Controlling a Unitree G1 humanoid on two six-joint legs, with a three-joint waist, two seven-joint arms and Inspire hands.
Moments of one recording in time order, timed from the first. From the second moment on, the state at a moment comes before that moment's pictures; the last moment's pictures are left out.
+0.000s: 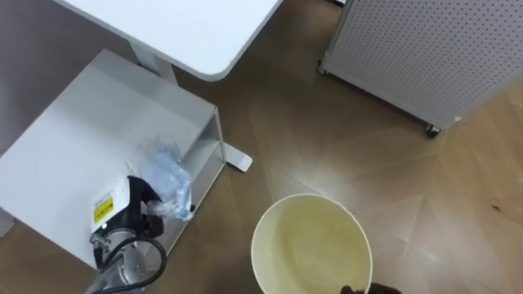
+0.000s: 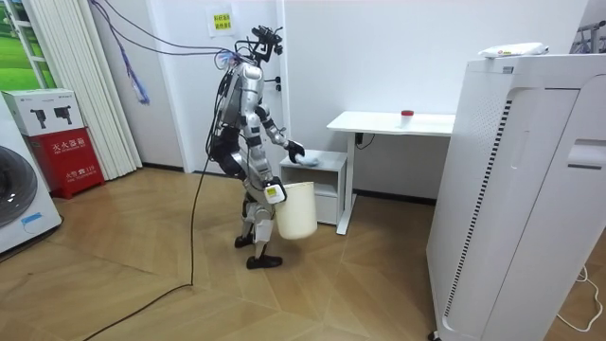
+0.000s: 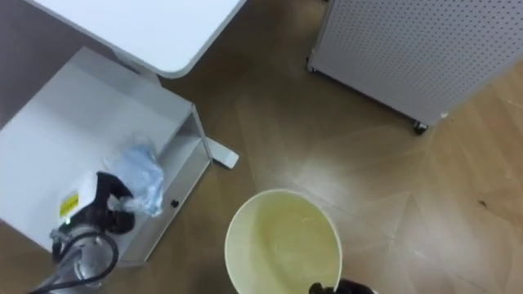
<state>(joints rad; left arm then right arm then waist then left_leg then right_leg) -0.58 0.26 -0.36 1.23 0.25 -0.14 0.62 -0.26 -0.28 0.45 1.16 0.79 -0.14 0.08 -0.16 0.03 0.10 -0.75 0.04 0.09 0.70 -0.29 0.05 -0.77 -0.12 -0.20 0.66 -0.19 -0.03</state>
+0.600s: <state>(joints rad) -0.33 0.07 -0.60 1.08 0.07 -0.17 0.27 -0.26 -0.21 0.53 1.22 0.71 -0.13 0.09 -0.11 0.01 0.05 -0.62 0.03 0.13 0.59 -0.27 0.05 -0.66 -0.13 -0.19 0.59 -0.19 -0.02</state>
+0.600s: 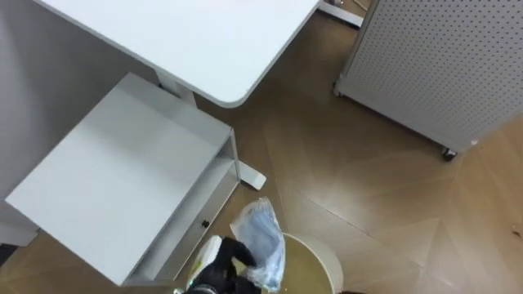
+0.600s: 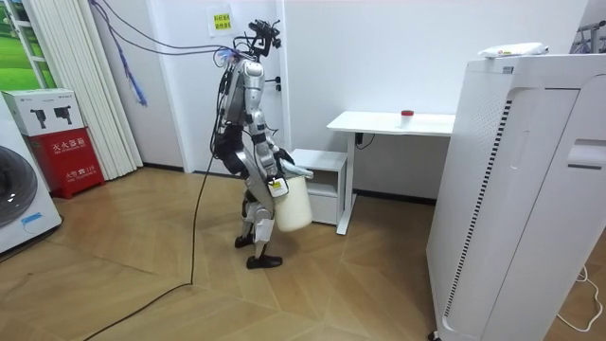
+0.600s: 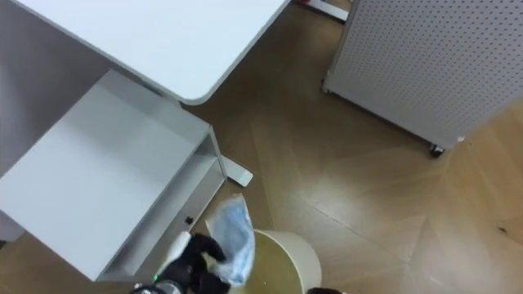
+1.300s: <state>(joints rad) -0.20 0.08 -0.63 1.14 0.02 -0.14 -0.02 -0.23 -0.20 0.48 1.23 0.72 -0.13 0.11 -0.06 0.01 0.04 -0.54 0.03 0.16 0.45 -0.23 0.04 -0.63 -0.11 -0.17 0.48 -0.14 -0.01</state>
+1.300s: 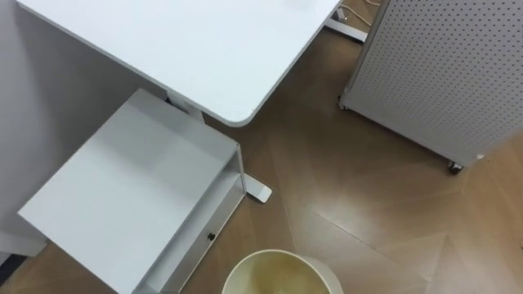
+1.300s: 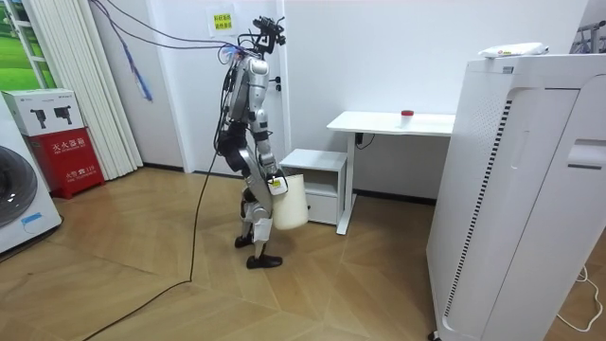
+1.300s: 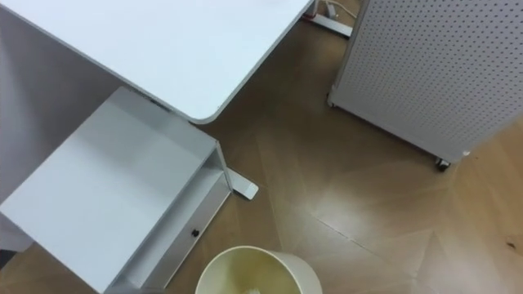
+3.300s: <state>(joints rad) -0.07 0.24 -0.28 0.50 0.25 -0.28 0.37 0.01 -0.26 0.21 1.12 0.62 -0.13 0.16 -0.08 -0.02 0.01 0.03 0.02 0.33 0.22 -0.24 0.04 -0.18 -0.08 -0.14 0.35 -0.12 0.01</state>
